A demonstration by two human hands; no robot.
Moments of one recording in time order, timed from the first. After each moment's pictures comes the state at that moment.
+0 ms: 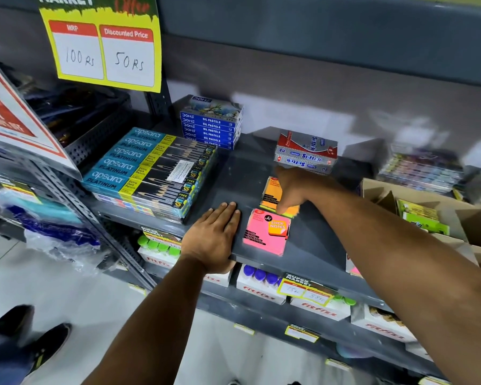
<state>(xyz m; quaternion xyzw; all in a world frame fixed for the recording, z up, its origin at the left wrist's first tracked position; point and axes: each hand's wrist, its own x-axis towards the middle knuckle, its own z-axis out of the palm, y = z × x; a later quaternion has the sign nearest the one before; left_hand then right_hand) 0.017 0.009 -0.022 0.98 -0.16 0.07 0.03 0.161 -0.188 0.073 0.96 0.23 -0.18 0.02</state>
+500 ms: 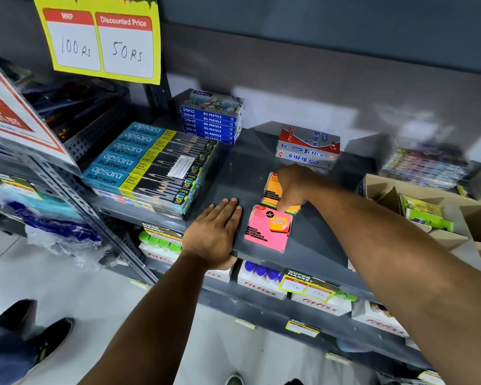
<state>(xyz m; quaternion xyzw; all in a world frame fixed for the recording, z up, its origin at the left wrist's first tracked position) 0.018 0.009 -0.025 0.98 -0.15 0.07 0.03 0.162 -0.188 0.059 0.96 0.23 -0.15 0.01</state>
